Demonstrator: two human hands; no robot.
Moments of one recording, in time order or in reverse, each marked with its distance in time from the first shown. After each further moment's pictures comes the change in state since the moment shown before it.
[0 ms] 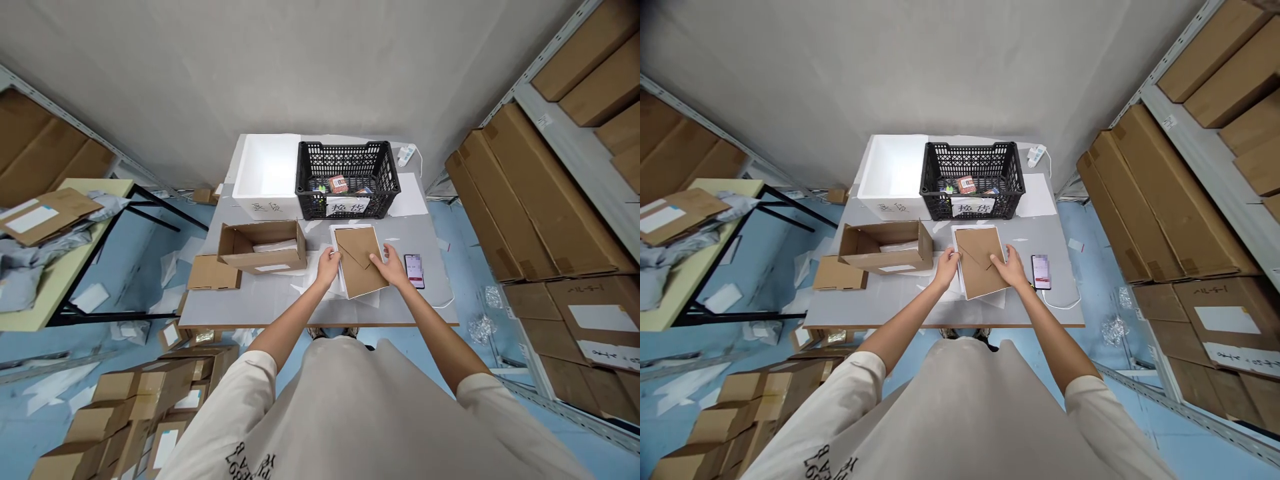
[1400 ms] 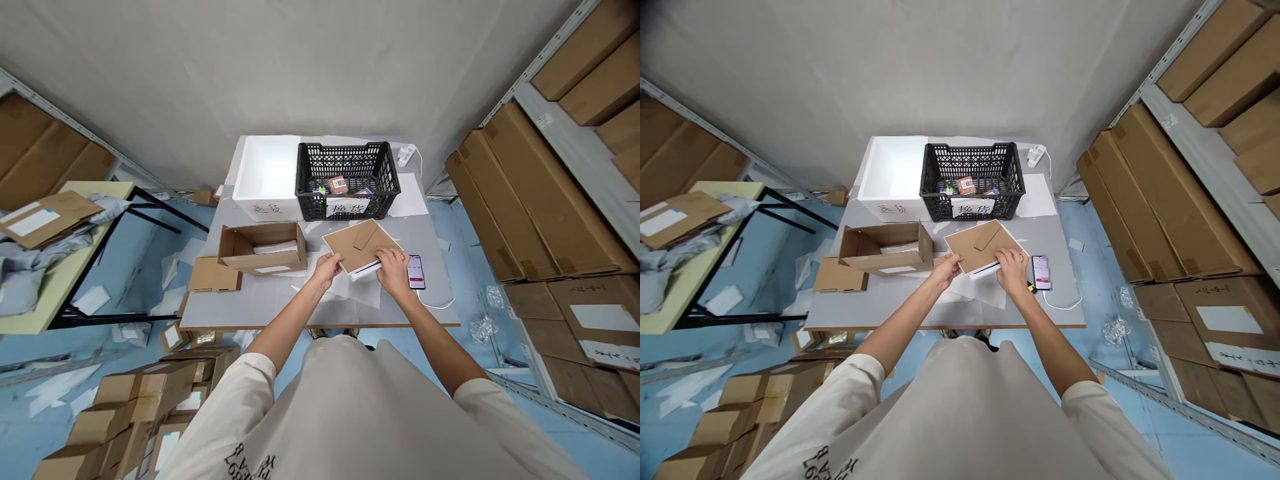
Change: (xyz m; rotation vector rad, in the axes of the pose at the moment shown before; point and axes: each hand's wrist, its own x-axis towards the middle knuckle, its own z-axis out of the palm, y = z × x) left_hand 0.003 0.012 -0.003 -0.419 -0.028 -0.394; right_hand -0.016 0.002 -0.005 -0.669 0.117 -0.656
